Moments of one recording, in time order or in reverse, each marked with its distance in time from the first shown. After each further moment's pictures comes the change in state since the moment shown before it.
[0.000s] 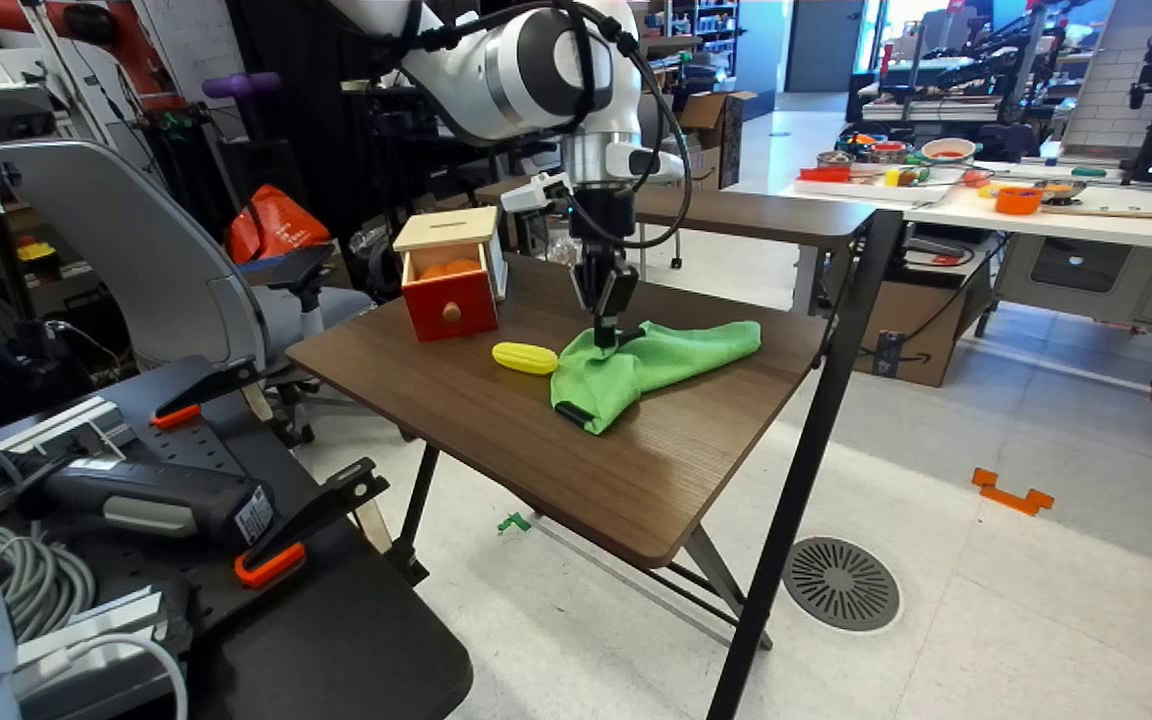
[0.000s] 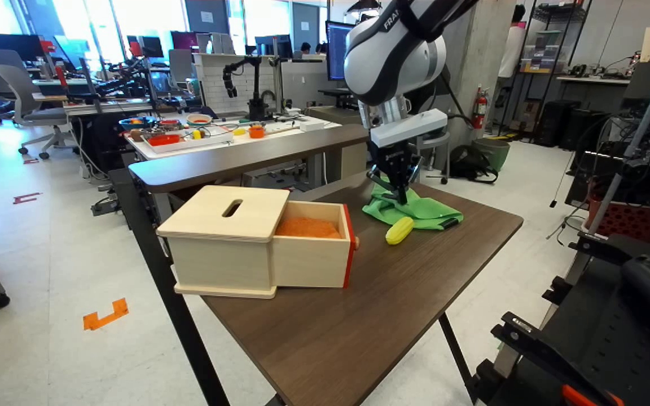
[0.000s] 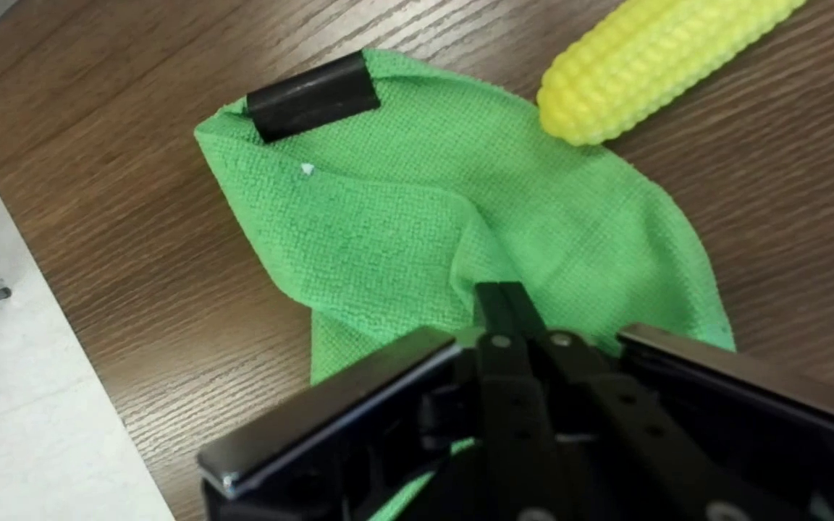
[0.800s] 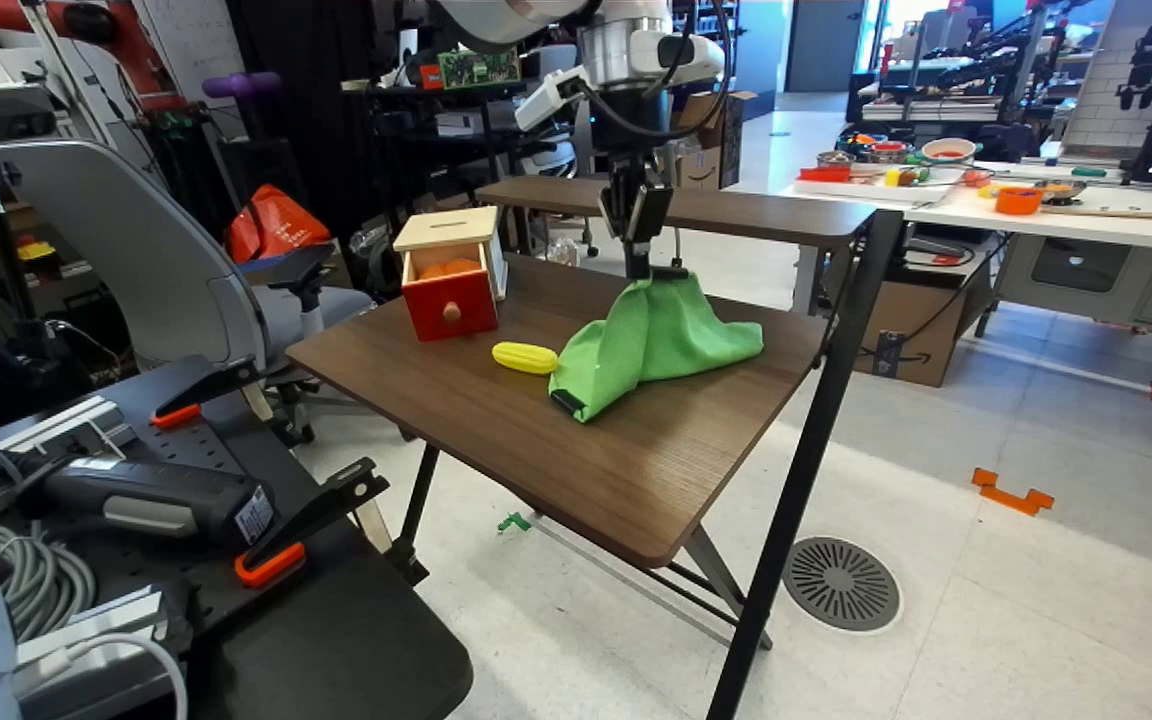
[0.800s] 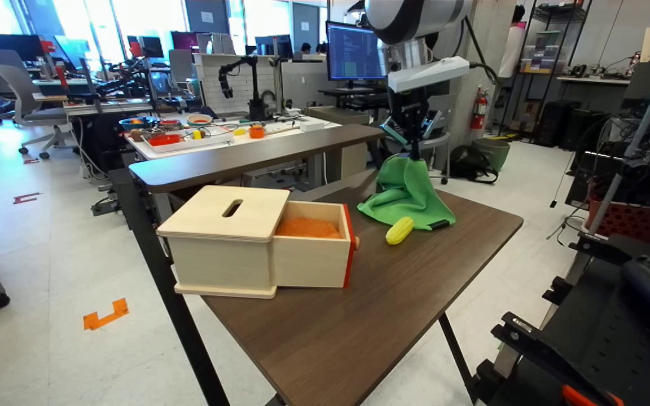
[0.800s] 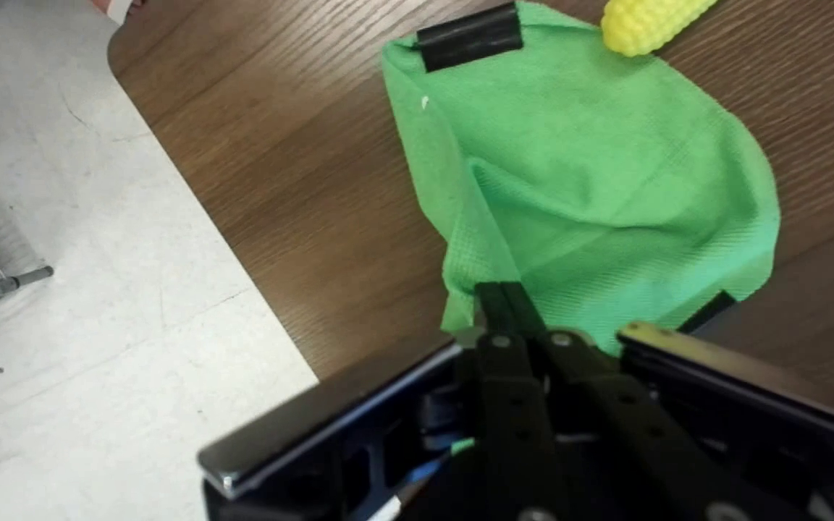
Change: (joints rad) arm -0.029 -0.189 -0.034 -0.107 0.000 0.005 0.000
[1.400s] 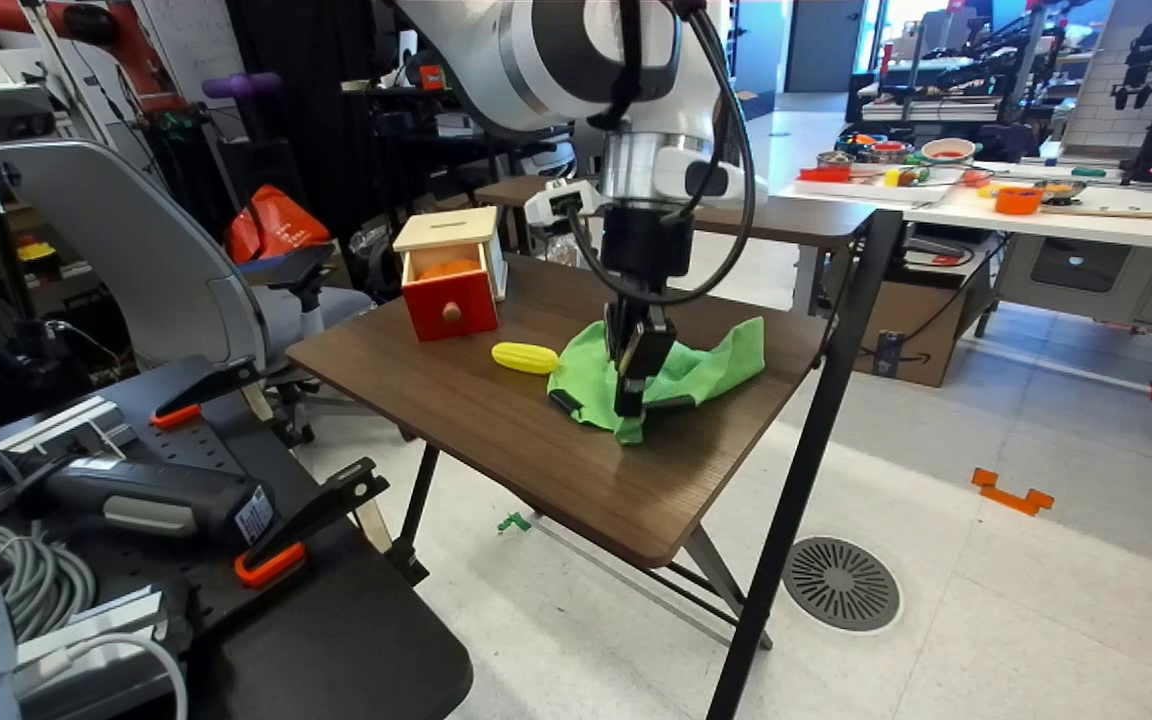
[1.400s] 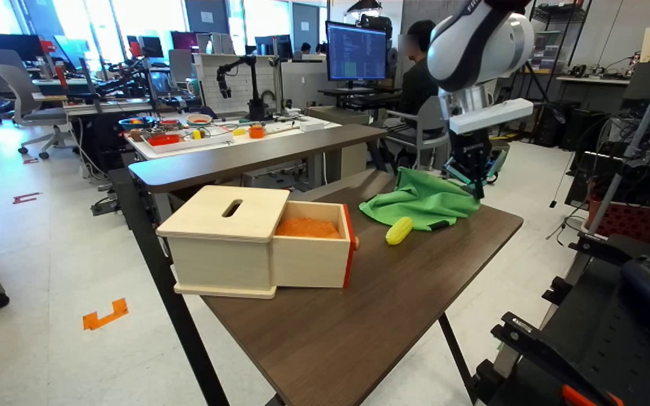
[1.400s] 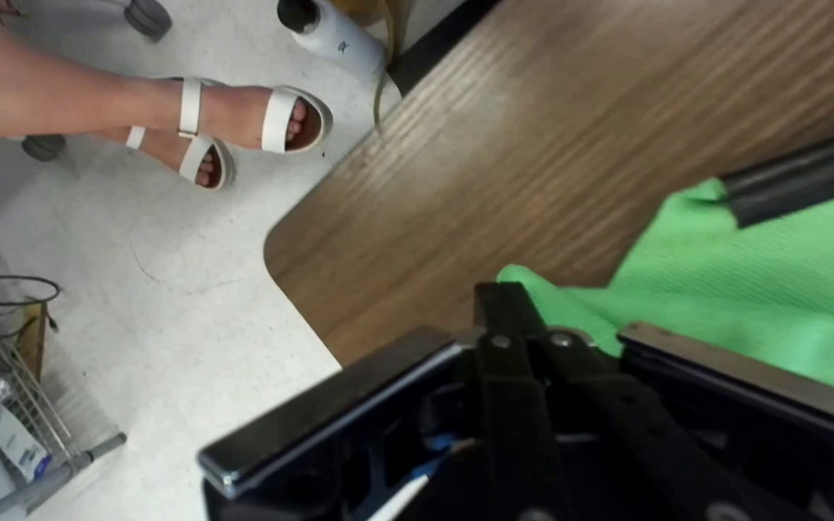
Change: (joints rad) arm -0.130 -0.021 -0.017 -0.250 0.021 0.065 0.000
